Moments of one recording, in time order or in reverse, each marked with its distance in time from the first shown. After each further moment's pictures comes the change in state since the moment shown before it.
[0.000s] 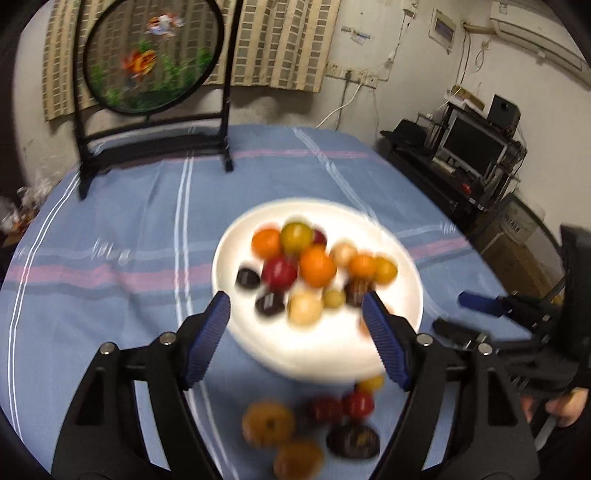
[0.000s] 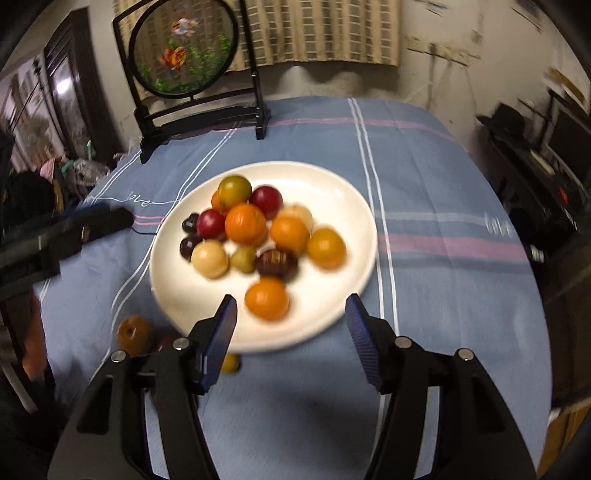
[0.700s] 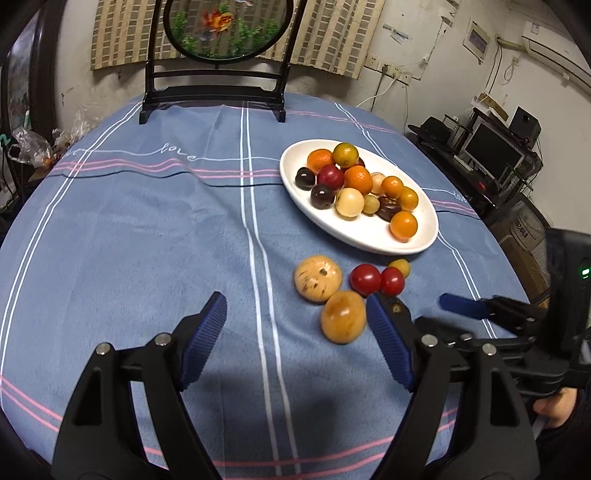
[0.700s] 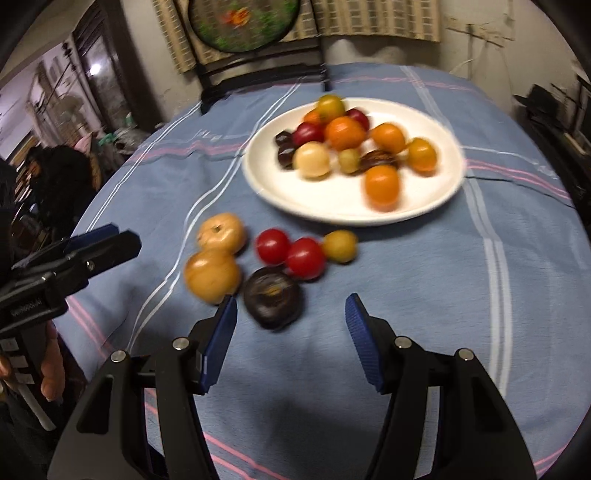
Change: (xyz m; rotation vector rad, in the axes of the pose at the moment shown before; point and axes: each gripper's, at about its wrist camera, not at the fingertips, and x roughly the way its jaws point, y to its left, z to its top) left arm -0.064 0.046 -0.102 -0.144 0.042 0.034; right arm 0.014 0.079 -0.072 -0.092 0.115 0.158
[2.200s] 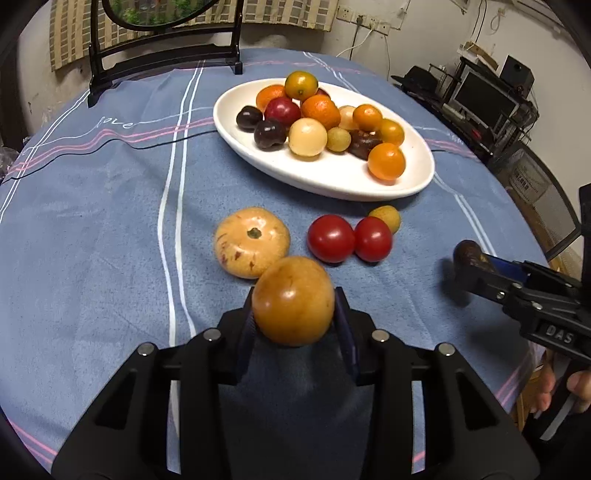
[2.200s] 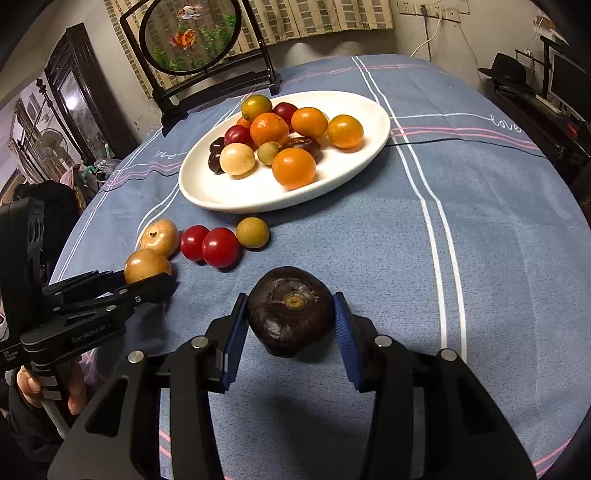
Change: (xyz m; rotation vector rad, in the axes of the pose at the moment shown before) left arm 0.071 -0.049 -0.014 0.111 0.142 -0.018; right arm -0.020 -0.069 -0.023 0.145 -0.079 -0.030
